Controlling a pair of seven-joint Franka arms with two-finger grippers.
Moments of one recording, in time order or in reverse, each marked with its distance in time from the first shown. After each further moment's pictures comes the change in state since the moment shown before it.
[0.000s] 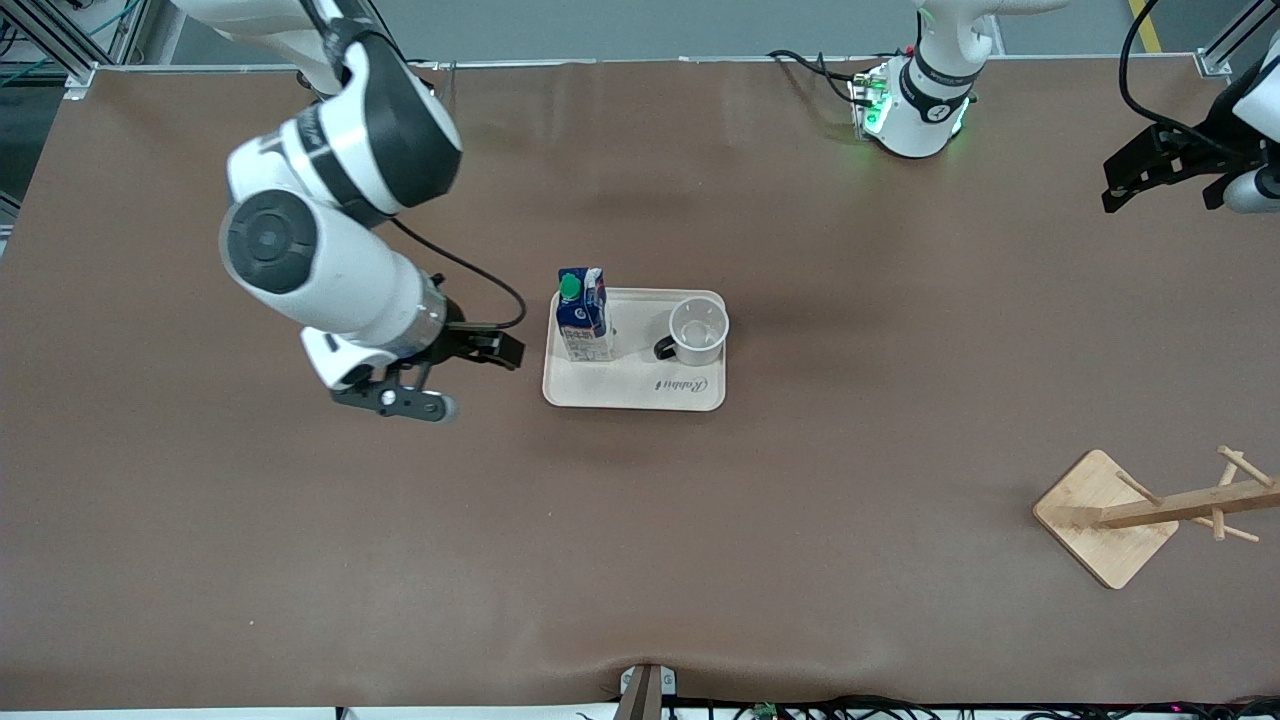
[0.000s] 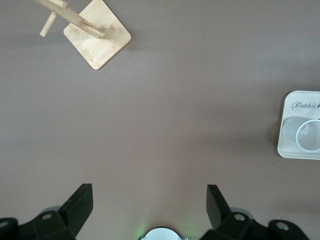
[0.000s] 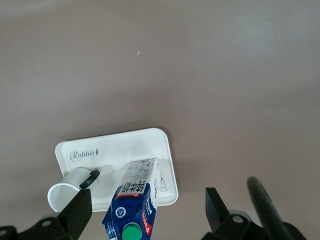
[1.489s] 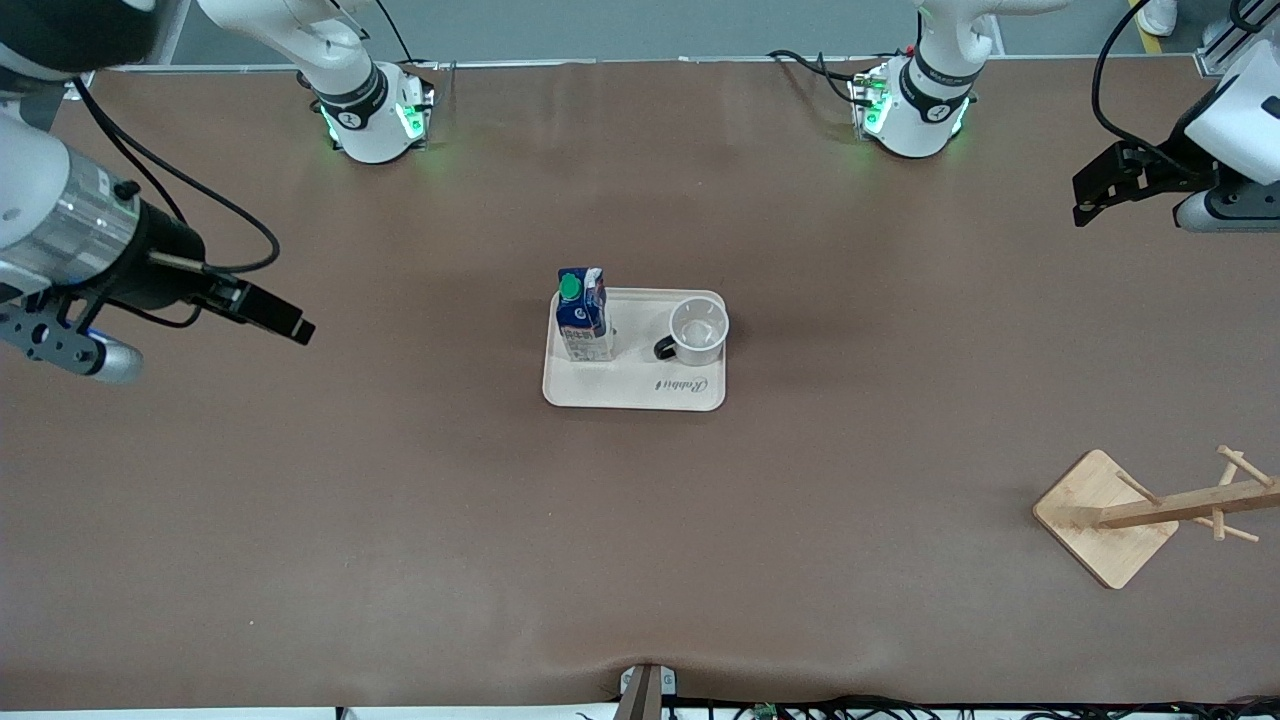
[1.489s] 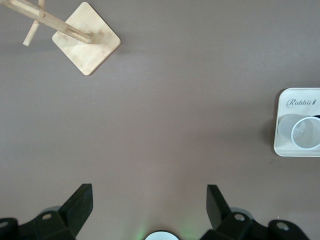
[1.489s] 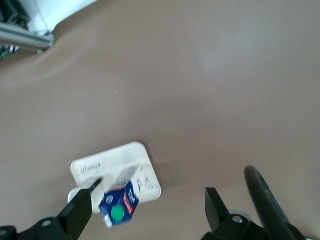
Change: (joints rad) left arm -0.016 0.025 -0.023 0.005 0.000 0.018 0.000; right arm -0.290 -0.139 0.115 0.155 -0.008 -0.245 -0.004
